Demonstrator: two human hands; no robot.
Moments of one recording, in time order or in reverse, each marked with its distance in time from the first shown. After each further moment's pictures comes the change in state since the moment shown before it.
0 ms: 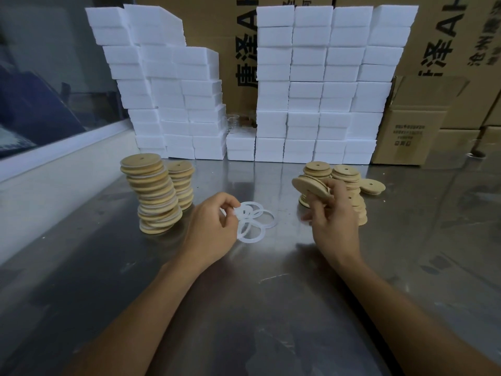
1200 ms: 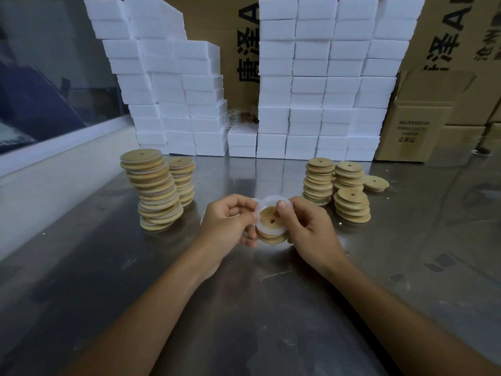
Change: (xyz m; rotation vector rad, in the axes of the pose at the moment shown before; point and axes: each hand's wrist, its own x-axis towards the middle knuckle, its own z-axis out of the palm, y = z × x) left_hand -0.005 0.015 0.011 -0.673 -0.202 -0.397; right_hand -0.017 -0.013 0.019 0.157 -0.341 -0.038
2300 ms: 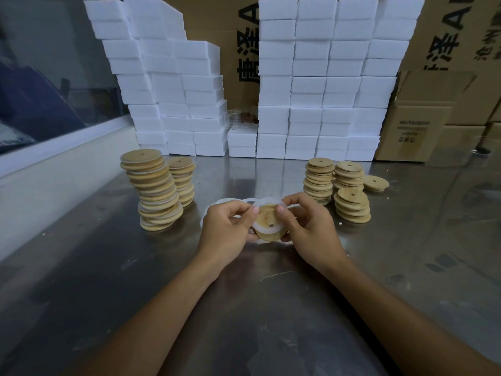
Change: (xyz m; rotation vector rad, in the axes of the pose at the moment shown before) left_hand 0.004 -0.016 0.007 0.149 0.125 0.143; right_hand -0.001 -0.001 -0.002 0.064 0.008 0.063
